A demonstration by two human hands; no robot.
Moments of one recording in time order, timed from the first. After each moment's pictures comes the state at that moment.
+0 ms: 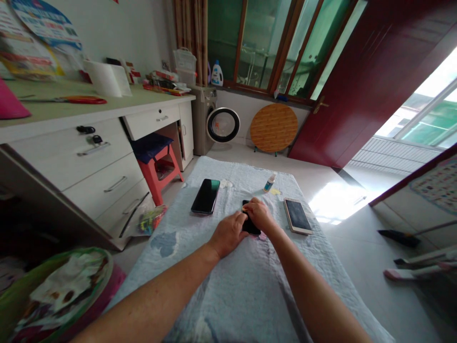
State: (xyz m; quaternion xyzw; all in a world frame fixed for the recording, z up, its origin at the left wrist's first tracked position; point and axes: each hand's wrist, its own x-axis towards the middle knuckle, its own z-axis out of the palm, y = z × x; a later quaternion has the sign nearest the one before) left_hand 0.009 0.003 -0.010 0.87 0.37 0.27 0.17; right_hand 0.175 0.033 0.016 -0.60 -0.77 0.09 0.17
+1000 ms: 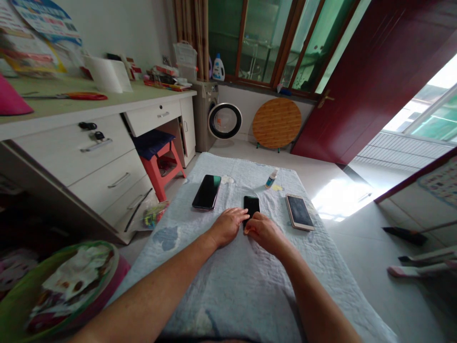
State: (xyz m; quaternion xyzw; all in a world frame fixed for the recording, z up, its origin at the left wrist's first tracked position) left_hand 0.003 0.022 -0.018 0.90 0.34 0.21 0.18; right_hand 0.174 -0.038 0.031 -0.55 -0.80 0.18 0.14
